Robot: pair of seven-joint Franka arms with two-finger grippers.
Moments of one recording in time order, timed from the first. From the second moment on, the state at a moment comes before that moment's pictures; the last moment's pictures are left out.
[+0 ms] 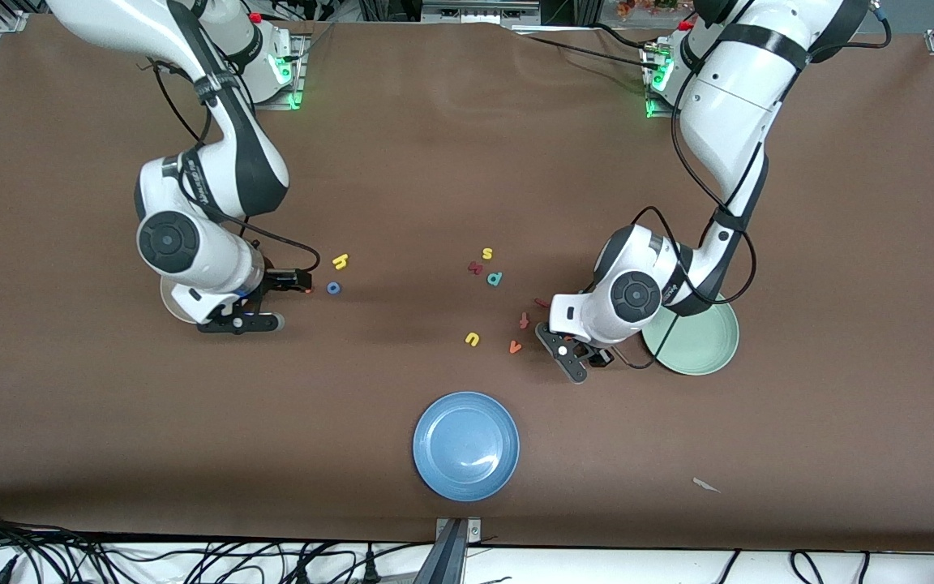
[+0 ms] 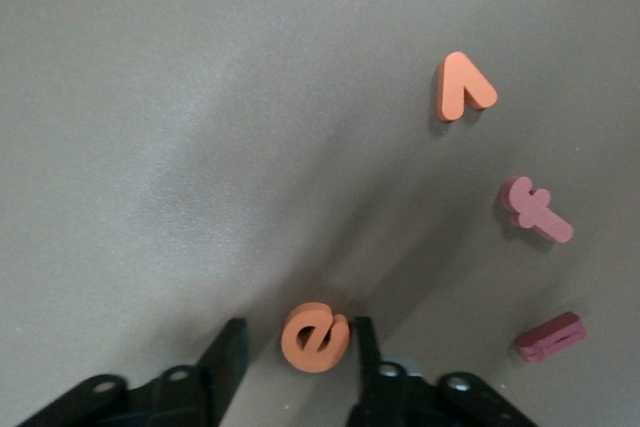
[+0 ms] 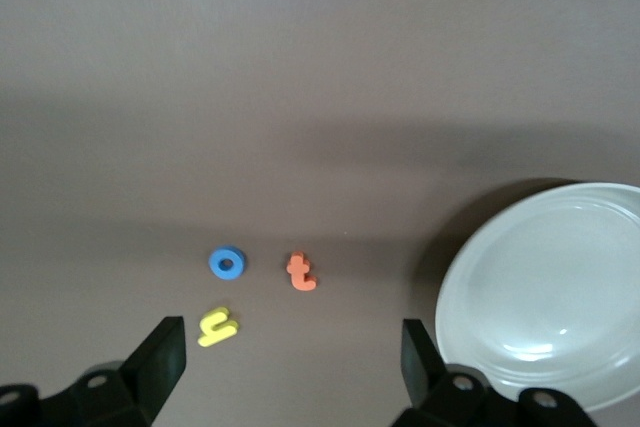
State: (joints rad) left arm -0.31 0.82 -0.13 -1.53 0.01 2.34 0.51; right arm 0.26 0.44 0.04 -1.79 0.01 2.04 0.21
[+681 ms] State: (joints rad) left arm -0.26 0.73 -0.13 -1.51 0.01 2.08 0.51; right arm 0.26 0.50 0.04 -1.99 0.01 2.35 -0.02
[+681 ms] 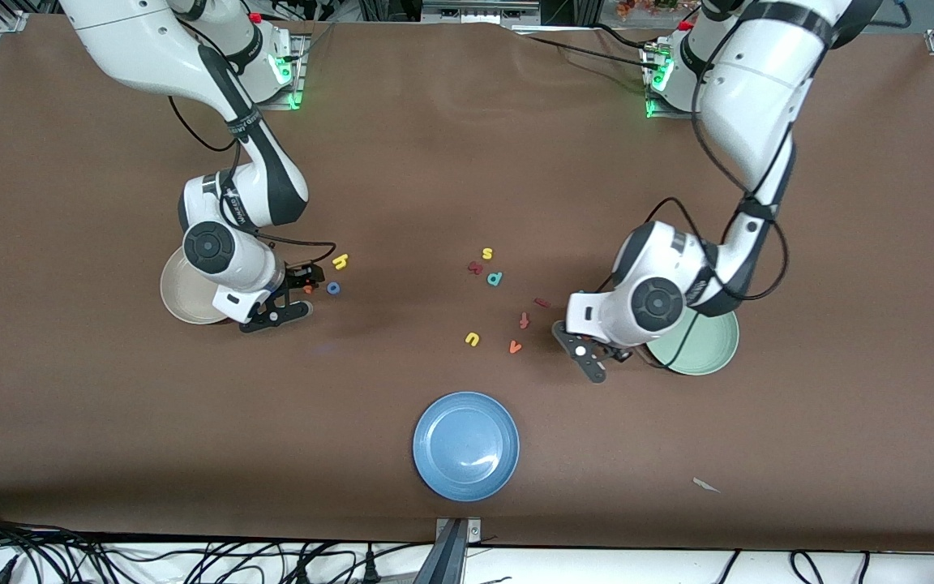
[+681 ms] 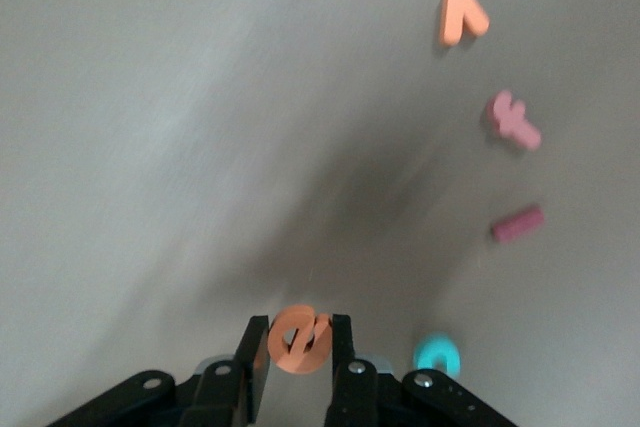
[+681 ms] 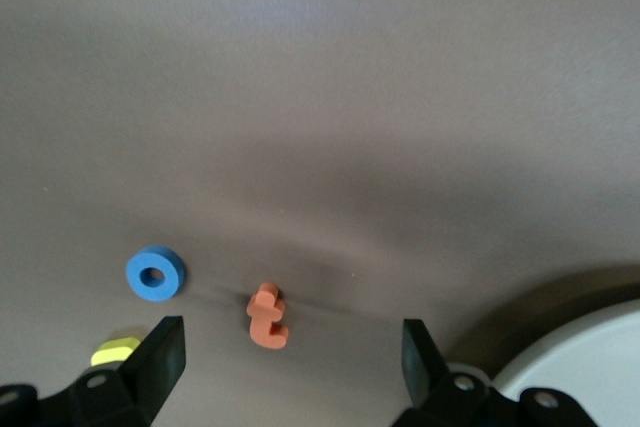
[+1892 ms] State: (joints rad) left arm -0.02 0.68 -0.15 -1.58 0.02 1.99 0.67; right arm 0.29 0.53 0.04 -2.01 0.00 2.39 0.06
